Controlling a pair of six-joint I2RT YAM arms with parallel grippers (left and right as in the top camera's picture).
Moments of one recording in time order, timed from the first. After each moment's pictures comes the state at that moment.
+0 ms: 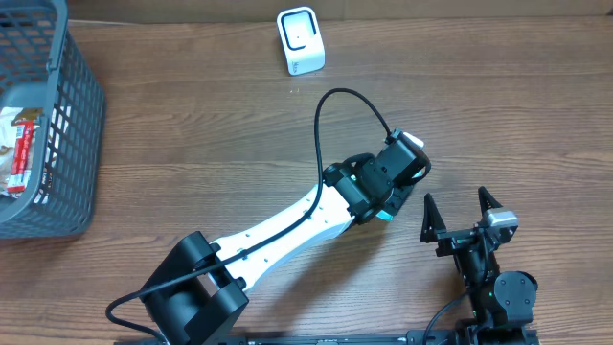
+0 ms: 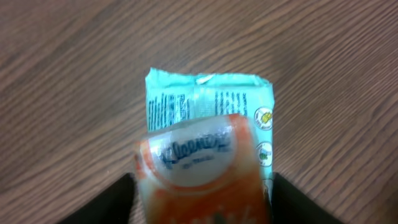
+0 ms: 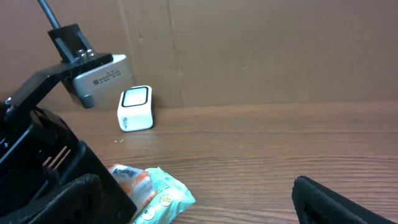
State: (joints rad) left arm -0.94 1.85 1.43 -0.54 -0.14 -0.30; right arm 0.05 0.00 0.02 -0.02 -0.10 0.11
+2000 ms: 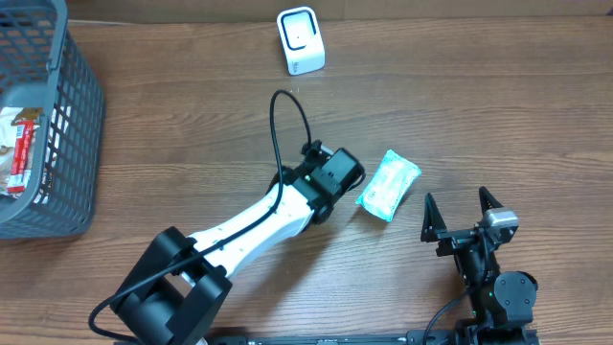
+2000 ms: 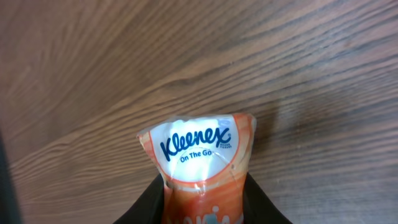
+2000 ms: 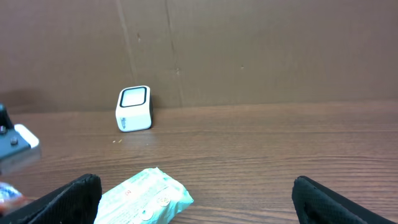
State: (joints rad) left arm -0.78 1.77 1.14 -0.72 -0.58 -0.28; right arm 0.05 0.00 0.02 -0.02 -0.10 0.11
